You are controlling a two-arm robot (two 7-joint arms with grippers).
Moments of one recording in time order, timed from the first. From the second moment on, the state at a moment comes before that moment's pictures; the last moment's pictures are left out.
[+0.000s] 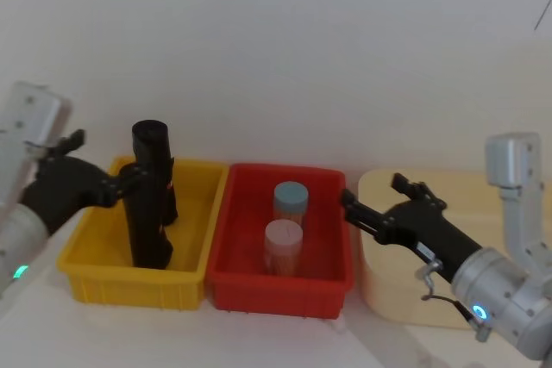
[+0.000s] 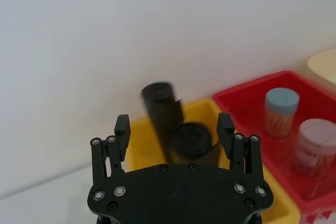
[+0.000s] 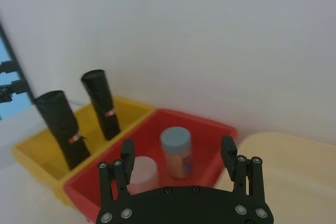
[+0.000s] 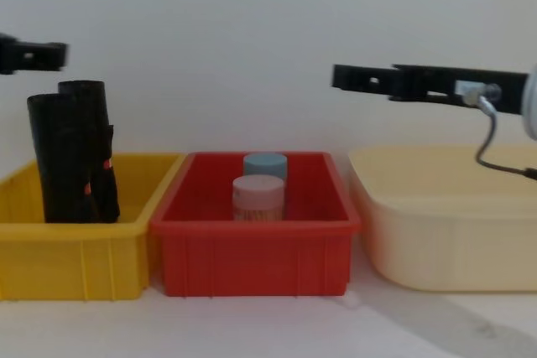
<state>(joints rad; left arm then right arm) -0.15 0.51 0.14 -1.92 -0.33 0.38 -0.04 0.29 0.29 -0.33 -1.68 0.43 0.28 0.28</state>
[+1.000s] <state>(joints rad) -0.04 0.52 -0.04 -1.81 -0.55 0.25 -0.27 0.40 0.25 -0.47 -1.61 0.41 0.36 0.29</state>
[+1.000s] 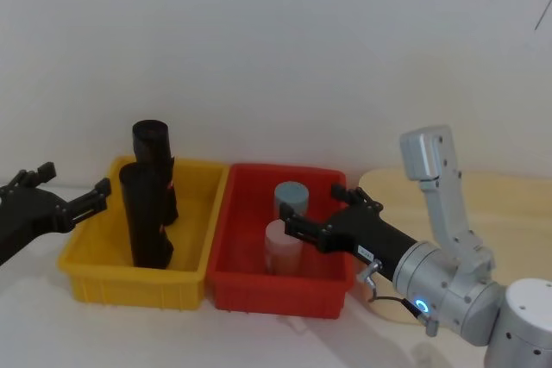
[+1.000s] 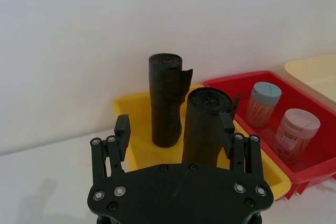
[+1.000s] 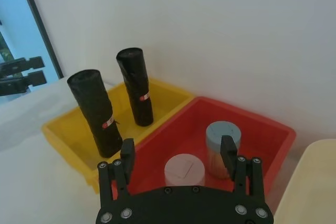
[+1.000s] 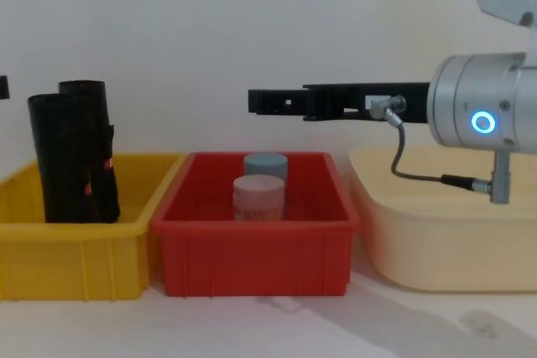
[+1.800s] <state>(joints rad) -0.17 0.56 0.07 -1.64 -0.59 0.26 -0.44 0.42 0.25 -0.51 -1.56 0.41 0.37 0.31</state>
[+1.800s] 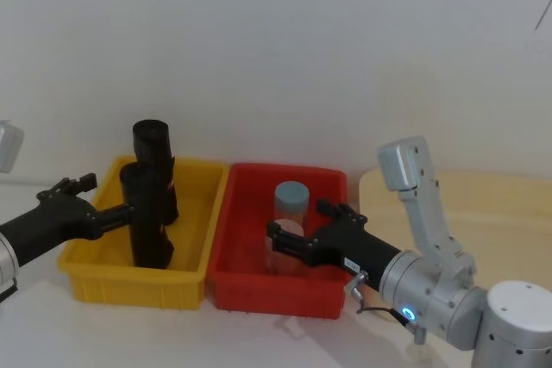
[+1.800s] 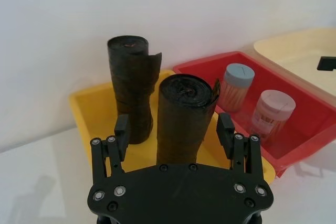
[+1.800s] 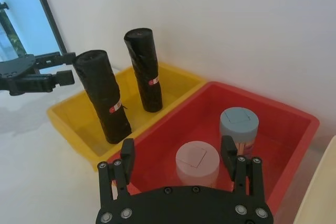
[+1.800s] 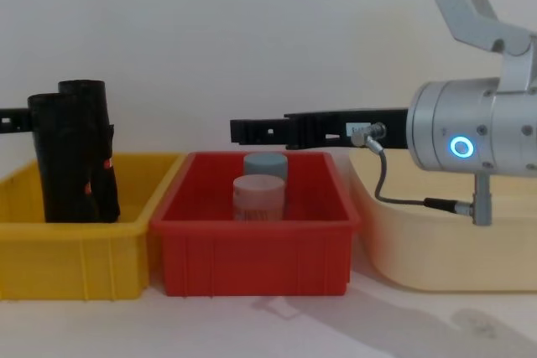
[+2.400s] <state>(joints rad) -0.27 0.56 0.15 -1.54 -0.56 0.24 -0.46 0.47 0.23 -0.52 -1.47 0.41 0.36 0.33</state>
